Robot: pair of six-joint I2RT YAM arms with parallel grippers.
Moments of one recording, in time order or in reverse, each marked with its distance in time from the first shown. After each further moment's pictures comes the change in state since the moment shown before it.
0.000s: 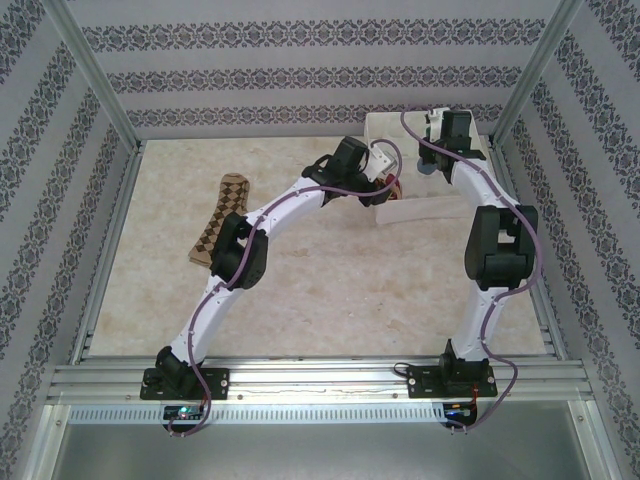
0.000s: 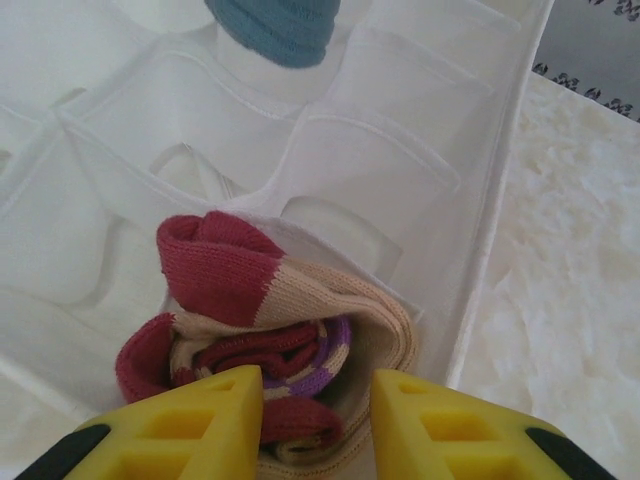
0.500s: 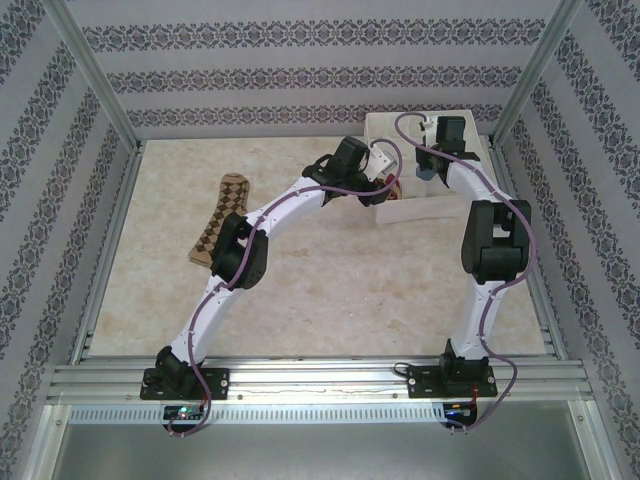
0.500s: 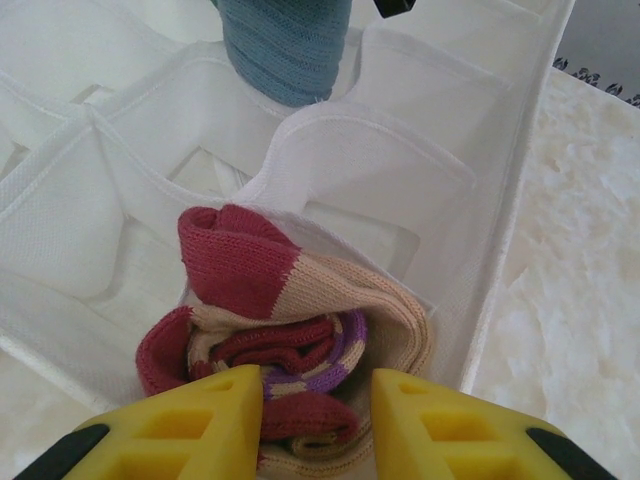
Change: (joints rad) left arm 0.000 0.006 0.008 -0.019 -0.025 -0.001; right arm -0.005 0.056 0.005 0.000 0.023 -0.059
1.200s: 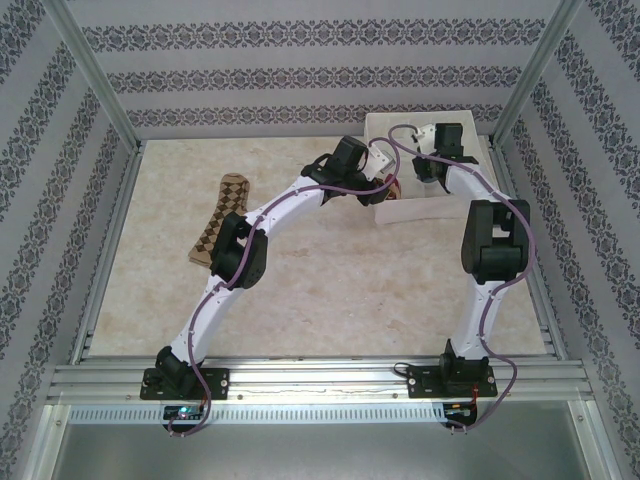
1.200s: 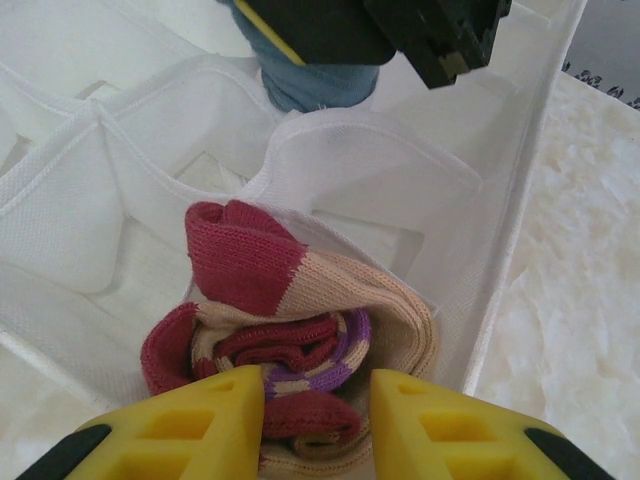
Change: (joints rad) left arm 0.006 0.000 0.000 -0.008 0.003 -0.015; right arm 0.013 0.000 -0.042 -0.031 -0.035 -0.180
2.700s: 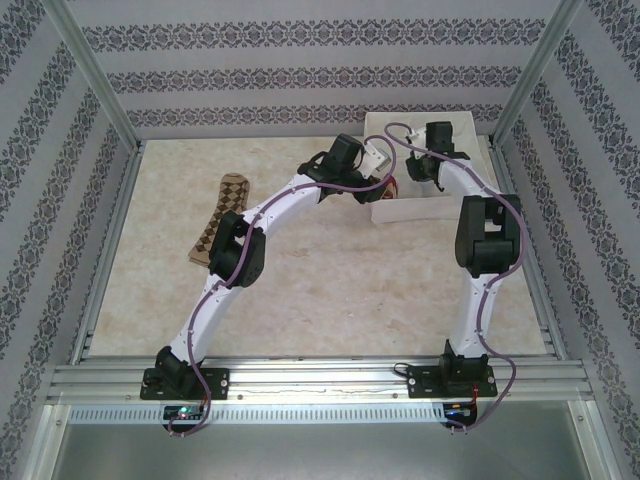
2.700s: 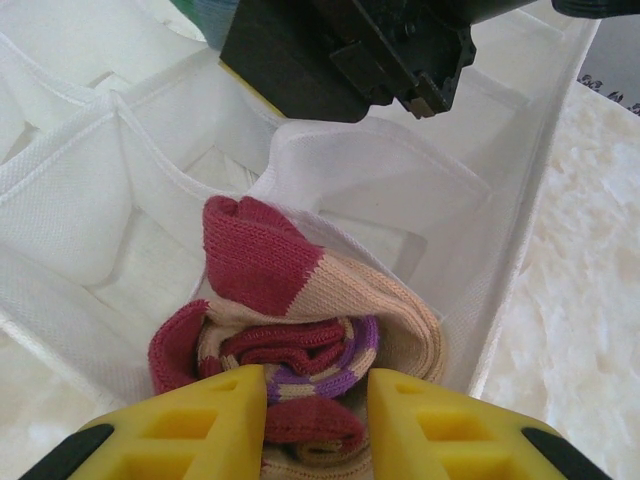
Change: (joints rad) left arm 0.020 0.000 0.000 -0.010 0.024 -0.014; right arm 0.012 0.082 0.095 -0.100 0.017 0.092
